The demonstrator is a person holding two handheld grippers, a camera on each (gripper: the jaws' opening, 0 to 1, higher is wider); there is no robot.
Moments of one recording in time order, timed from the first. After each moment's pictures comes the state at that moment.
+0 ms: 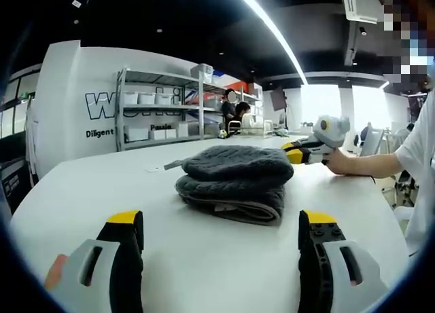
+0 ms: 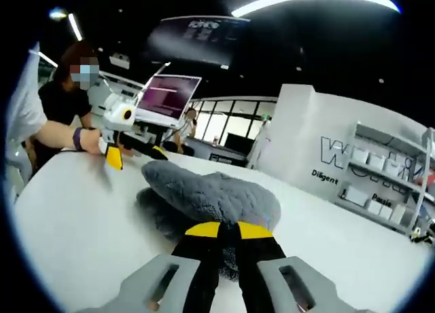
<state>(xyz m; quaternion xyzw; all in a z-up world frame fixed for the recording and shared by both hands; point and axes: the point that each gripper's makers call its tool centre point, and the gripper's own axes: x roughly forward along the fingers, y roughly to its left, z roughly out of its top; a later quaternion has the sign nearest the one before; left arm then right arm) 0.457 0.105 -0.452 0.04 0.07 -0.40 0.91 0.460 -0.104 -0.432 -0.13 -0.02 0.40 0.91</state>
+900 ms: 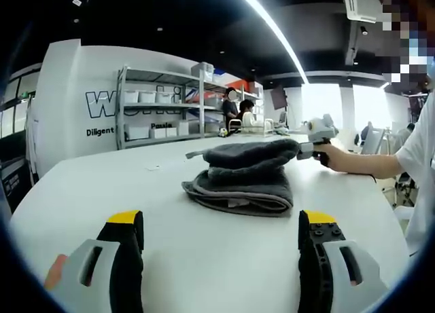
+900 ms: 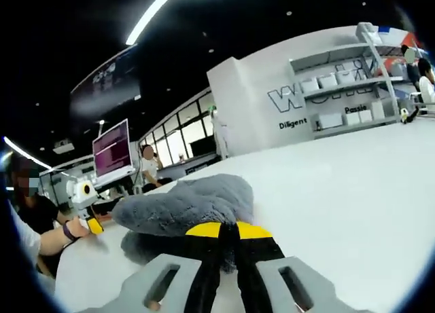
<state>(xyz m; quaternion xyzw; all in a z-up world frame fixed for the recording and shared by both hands) 0.458 0.107 -0.454 0.04 0.07 -0.40 0.91 0.489 -0.167 -0.452 0.12 0.10 0.30 0.94</state>
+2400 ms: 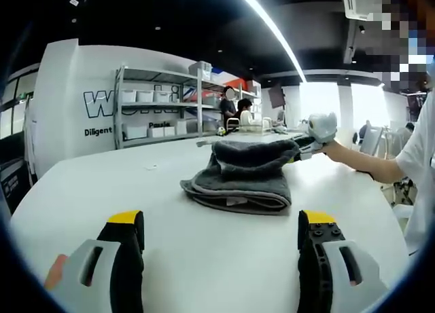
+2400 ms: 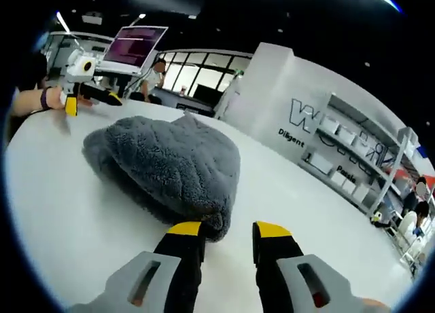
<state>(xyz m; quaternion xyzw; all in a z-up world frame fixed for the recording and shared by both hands) 0.455 0.103 -0.456 0.04 0.07 -0.40 0.91 0.493 -0.196 -0.463 -0.26 0.09 0.26 0.93</state>
